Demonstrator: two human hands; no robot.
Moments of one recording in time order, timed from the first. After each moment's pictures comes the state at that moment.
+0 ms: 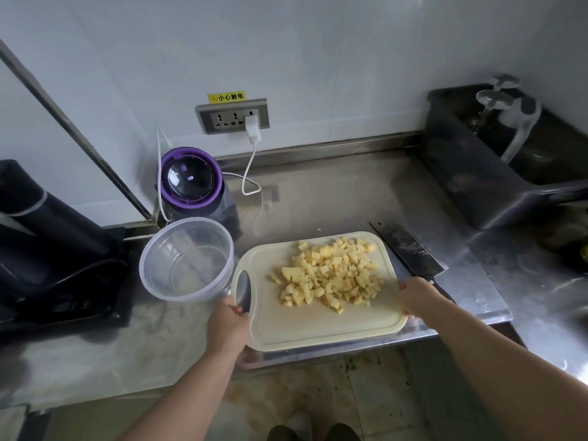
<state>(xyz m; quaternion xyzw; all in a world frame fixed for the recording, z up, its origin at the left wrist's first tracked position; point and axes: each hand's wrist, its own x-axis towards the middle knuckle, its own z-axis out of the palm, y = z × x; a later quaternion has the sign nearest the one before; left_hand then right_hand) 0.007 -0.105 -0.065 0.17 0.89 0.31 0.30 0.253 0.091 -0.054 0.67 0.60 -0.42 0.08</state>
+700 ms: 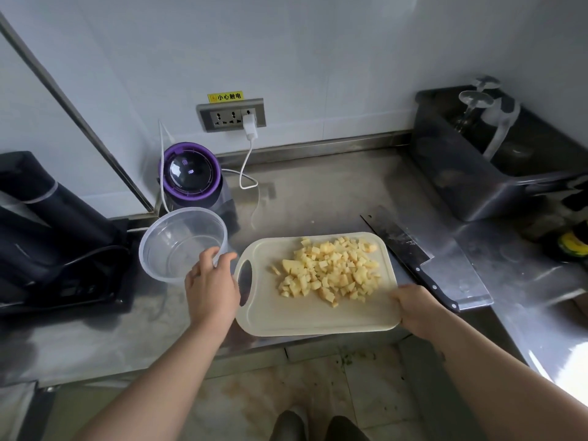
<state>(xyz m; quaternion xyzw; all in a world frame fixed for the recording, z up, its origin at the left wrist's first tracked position) -0.001 -0.108 -0.029 0.38 0.91 0.14 0.02 0.281 0.057 -0.063 0.69 0.40 -0.60 -0.11</state>
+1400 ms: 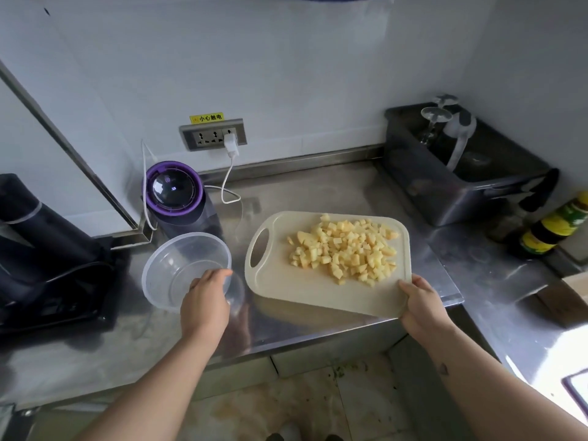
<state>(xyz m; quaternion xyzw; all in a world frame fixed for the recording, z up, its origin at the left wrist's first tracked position) 0.018 -0.106 -0.019 0.40 0.90 0.16 0.08 0.311 0.042 -0.021 0.58 0.31 -0.66 -0.36</state>
